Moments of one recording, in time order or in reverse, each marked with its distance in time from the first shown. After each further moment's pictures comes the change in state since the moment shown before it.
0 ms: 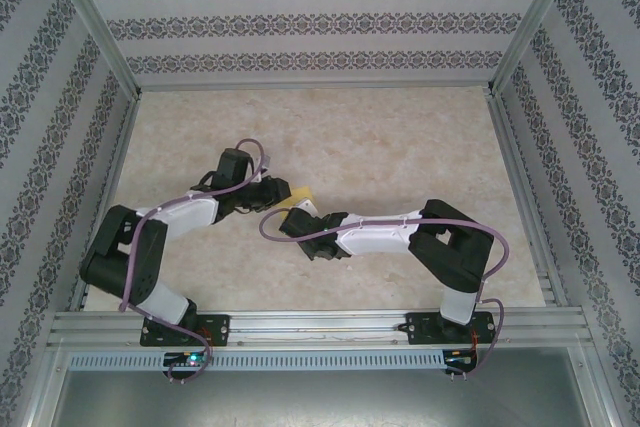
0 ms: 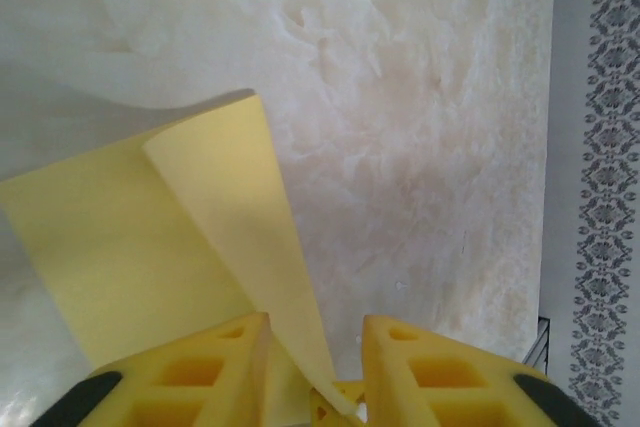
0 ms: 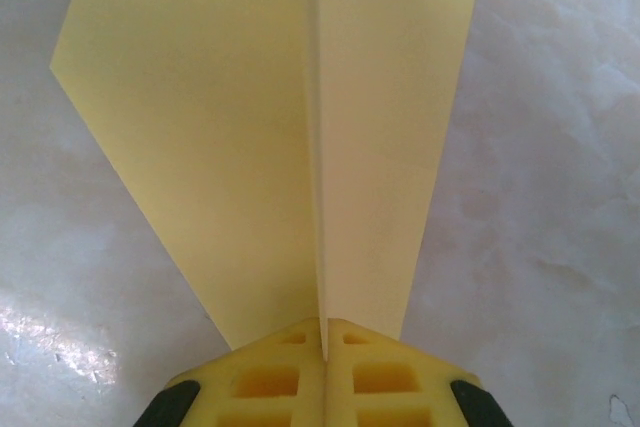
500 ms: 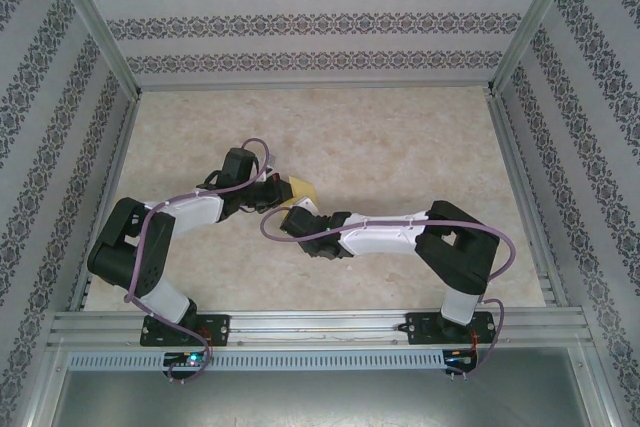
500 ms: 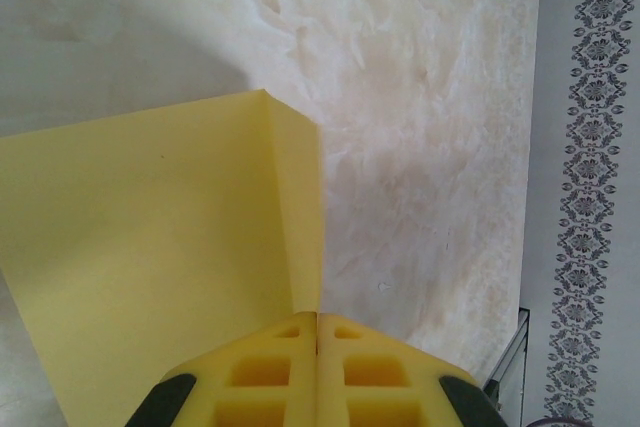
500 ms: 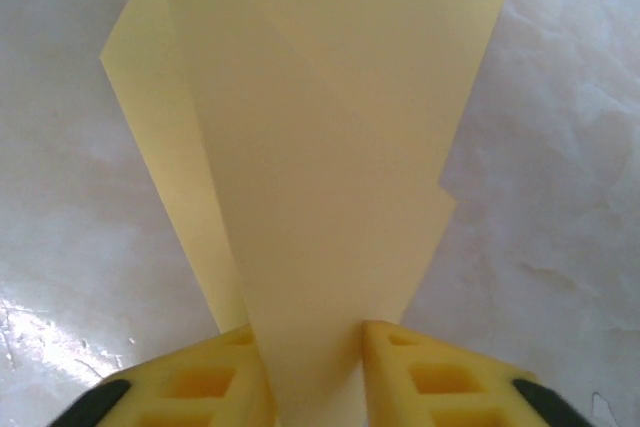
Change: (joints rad) left arm -0.035 0.076 0.026 0.069 0.036 -0.044; right arm 0.000 -0.028 -0.006 0.004 -0.006 -0.014
